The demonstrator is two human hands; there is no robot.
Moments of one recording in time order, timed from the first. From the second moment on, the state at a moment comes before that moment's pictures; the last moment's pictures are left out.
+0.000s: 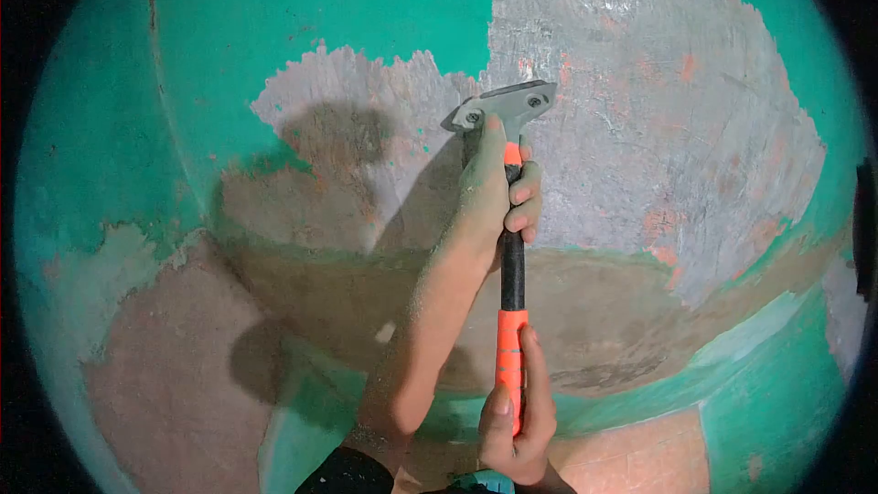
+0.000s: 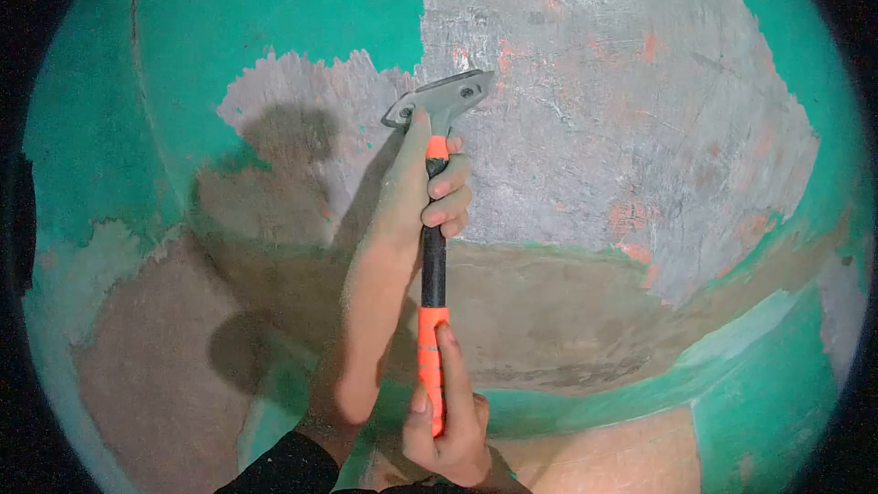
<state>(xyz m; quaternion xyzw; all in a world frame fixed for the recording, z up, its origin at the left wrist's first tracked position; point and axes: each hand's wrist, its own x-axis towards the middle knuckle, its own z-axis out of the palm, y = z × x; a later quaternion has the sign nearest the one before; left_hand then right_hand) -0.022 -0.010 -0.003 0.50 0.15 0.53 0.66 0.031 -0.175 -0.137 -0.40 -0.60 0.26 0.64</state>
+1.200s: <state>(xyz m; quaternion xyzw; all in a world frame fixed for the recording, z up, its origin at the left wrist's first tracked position) -0.022 -0.006 0.000 0.52 0.17 0.52 0.66 0.025 -0.156 -0.145 -0.36 -0.63 0.15 0.67</state>
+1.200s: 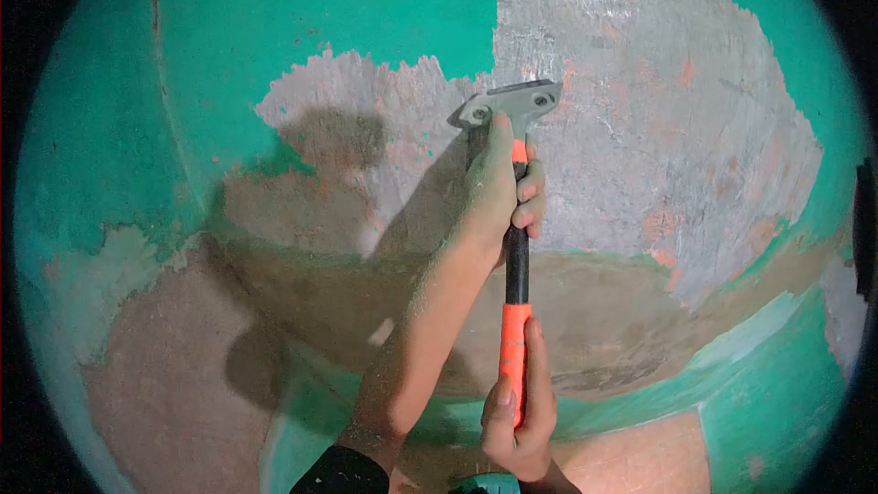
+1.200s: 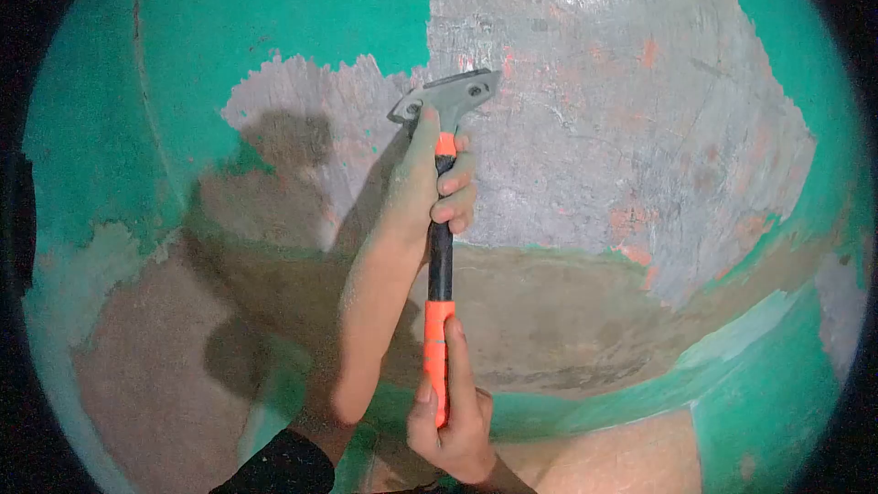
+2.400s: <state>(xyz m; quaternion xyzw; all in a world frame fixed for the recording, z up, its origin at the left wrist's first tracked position) -0.020 0.000 0.037 0.53 0.14 0.55 0.63 0.020 -0.141 -0.121 -0.37 -0.60 0.15 0.69</state>
